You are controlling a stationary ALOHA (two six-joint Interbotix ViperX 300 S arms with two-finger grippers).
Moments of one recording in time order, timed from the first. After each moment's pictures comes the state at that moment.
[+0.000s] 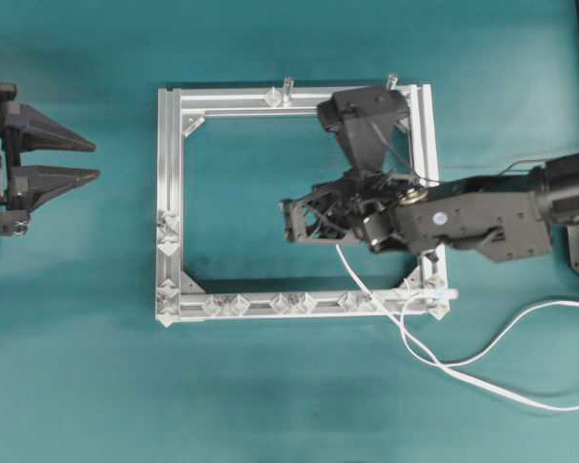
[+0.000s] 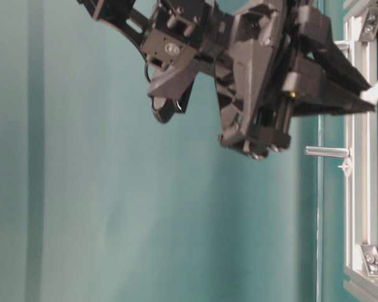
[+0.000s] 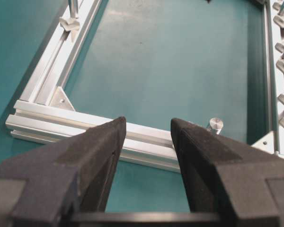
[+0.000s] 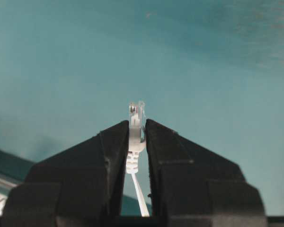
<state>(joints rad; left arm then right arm) 0.19 -0.88 1.30 -0.07 -0.02 -0.01 0.11 0.12 0.39 -0.56 0.74 1.99</state>
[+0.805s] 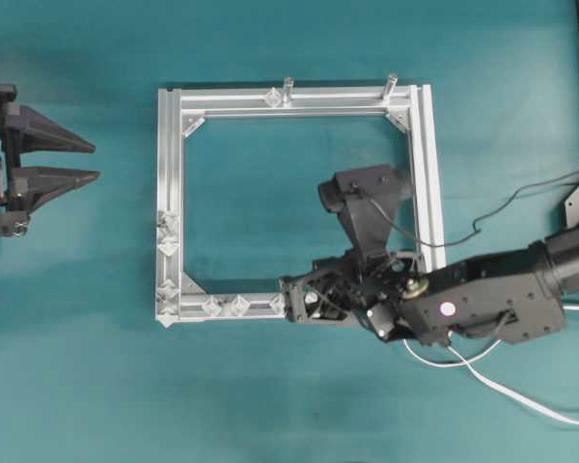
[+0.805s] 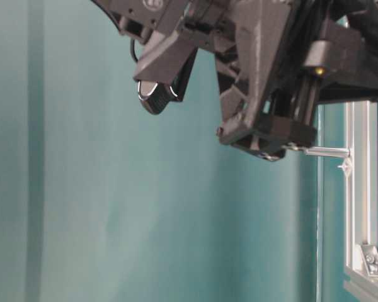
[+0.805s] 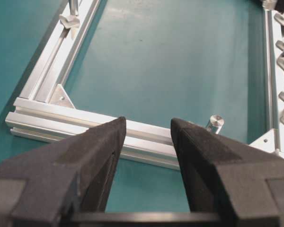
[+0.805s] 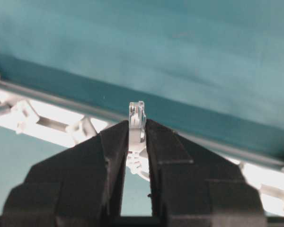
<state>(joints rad) 0.19 -0.88 1.31 -0.07 -0.02 -0.01 0.32 0.16 0.33 -0.51 0.85 2.17</state>
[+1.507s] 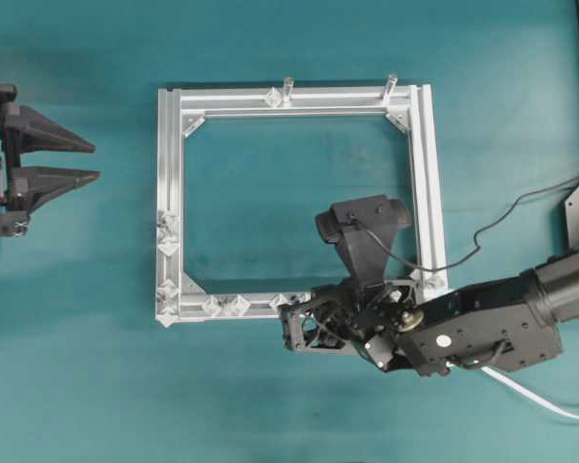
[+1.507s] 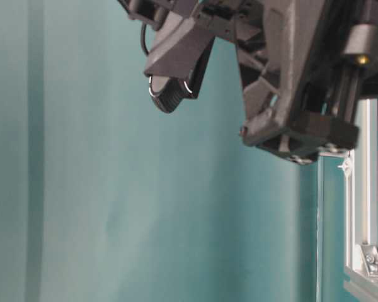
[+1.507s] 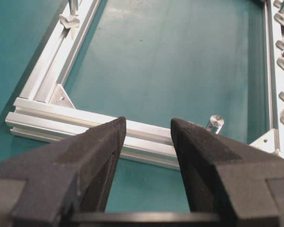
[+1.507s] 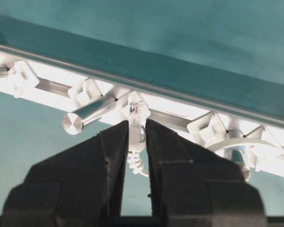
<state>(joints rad) 0.19 -0.88 1.31 -0.07 -0.02 -0.01 0.37 0.20 0.30 -0.50 0.85 2.22</state>
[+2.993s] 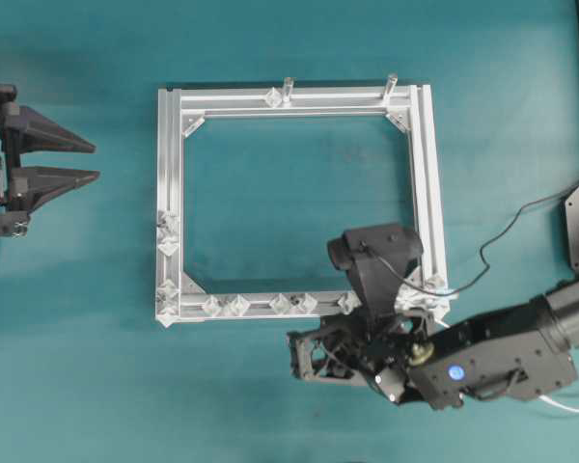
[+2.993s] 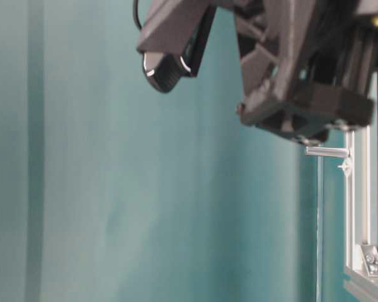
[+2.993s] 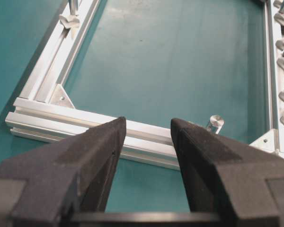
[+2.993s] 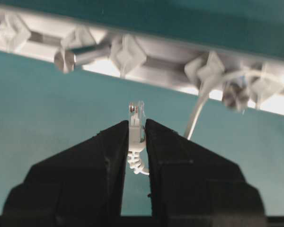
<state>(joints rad) 0.19 -0.88 1.31 -0.07 -0.03 -0.01 0.45 0.20 0.27 -0.45 0.90 2.29</state>
